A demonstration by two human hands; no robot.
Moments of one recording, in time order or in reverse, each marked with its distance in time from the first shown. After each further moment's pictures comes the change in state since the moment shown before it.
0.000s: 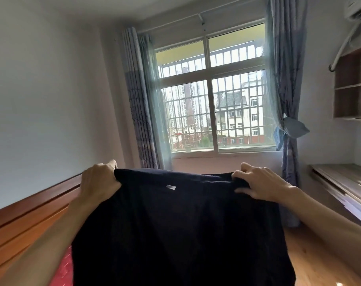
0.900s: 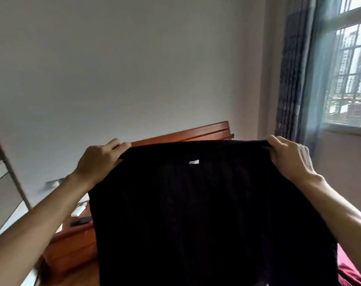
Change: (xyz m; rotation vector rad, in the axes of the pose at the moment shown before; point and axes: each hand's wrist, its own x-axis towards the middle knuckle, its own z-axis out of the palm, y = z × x) left_hand -0.330 -0.134 -0.303 0.601 -0.080 -0.030; right_hand 0.035 -0.276 -0.032 0.601 0.294 -0.246
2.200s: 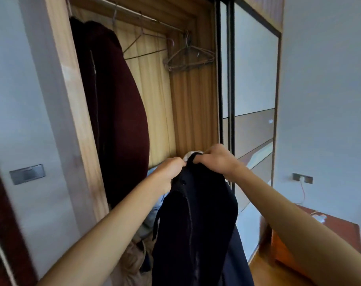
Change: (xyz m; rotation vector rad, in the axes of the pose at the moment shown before) left_hand -0.446 -0.239 -0.335 -0.560 0.335 -2.024; right_hand -0.086 -0.910 -0.058 1.355 -1.099 -0.611
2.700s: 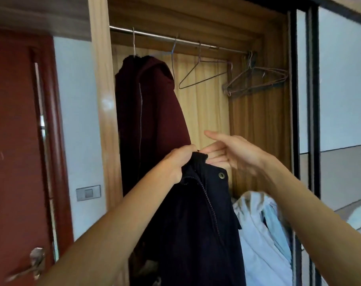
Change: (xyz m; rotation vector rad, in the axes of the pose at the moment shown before) left_hand 0.083 0.113 -0.075 -0.184 0.322 0.099; right_hand 0.160 -0.088 0.002 0.528 -0.564 -0.301
